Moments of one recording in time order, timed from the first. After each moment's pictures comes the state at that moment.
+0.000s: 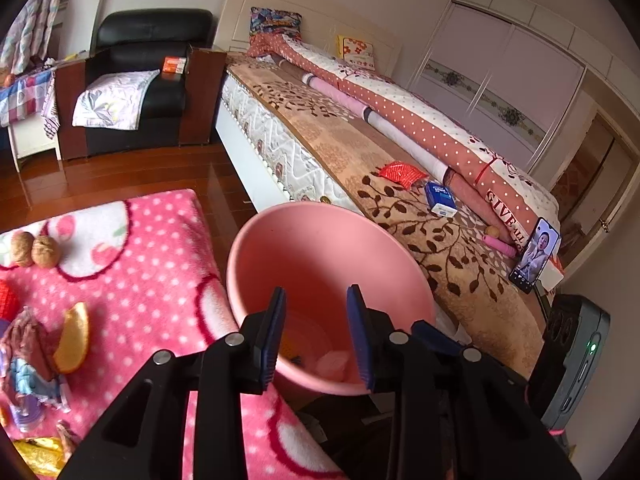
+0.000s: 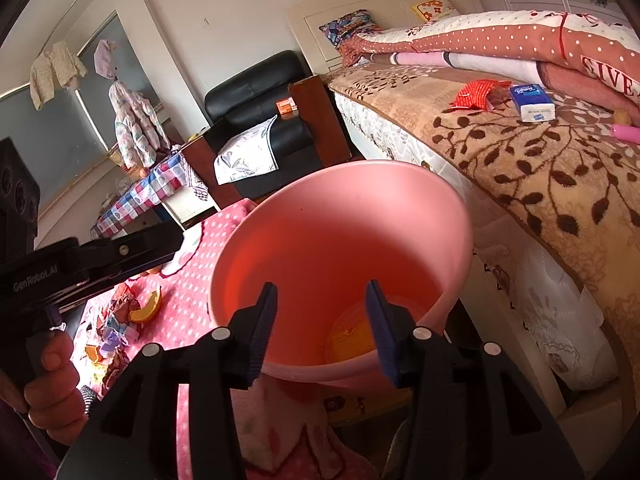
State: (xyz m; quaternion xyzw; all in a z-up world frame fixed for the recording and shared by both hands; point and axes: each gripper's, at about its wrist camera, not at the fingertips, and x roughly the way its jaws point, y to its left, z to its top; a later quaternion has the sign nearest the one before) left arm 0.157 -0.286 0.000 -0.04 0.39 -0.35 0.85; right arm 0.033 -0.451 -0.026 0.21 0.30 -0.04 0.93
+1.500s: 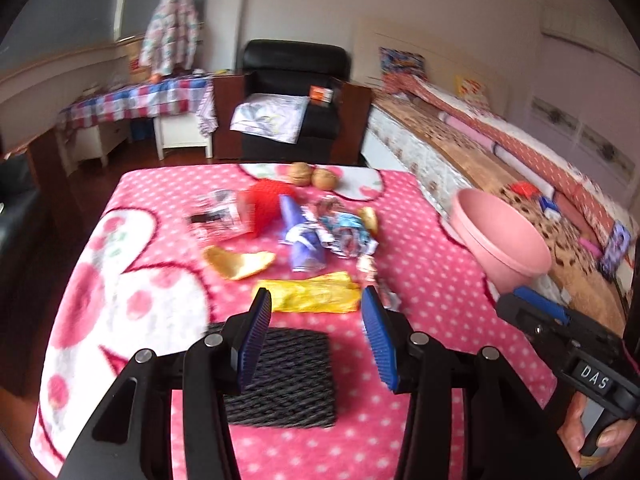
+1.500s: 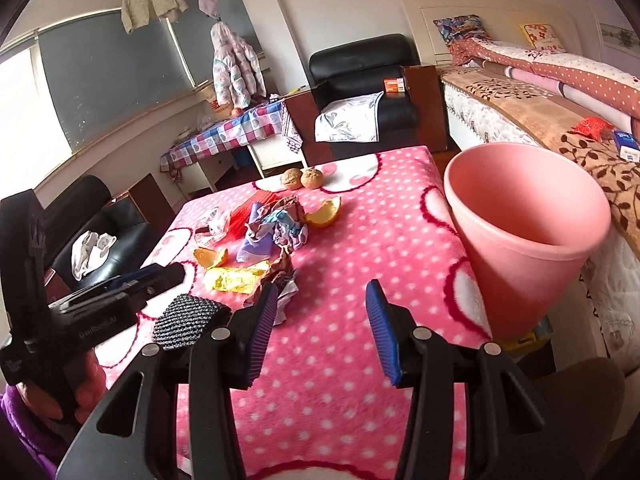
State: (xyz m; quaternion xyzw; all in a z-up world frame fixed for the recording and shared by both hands) left arm 0.027 -0.034 -0.011 -0.04 0.35 -0.12 0.93; right arm -0.023 -0.256 -0.005 0.11 0.33 0.10 0.93
